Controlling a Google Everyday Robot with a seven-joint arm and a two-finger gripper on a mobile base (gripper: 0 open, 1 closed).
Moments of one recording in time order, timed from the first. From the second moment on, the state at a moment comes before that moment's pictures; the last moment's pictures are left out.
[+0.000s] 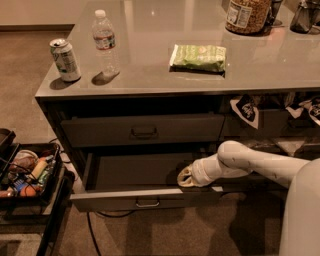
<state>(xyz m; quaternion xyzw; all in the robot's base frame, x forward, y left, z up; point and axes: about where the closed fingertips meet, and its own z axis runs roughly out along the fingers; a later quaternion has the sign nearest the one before) 0.585 -0.101 0.452 -0.76 0.55 0.13 0.32</state>
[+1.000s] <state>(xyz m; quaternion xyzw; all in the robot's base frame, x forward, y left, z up) 0.544 -0.120 0.444 -0.77 0.52 0.15 0.32</state>
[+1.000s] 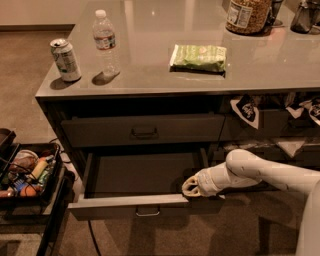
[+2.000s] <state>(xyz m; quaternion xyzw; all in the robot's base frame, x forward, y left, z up) 0.569 -0.121 0.425 -0.77 0.53 0.09 0.35</state>
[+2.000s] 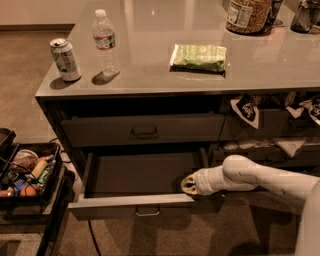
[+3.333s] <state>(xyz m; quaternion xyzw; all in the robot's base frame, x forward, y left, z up) 0.602 -0.152 0.394 -0.75 0.56 0.13 0.32</state>
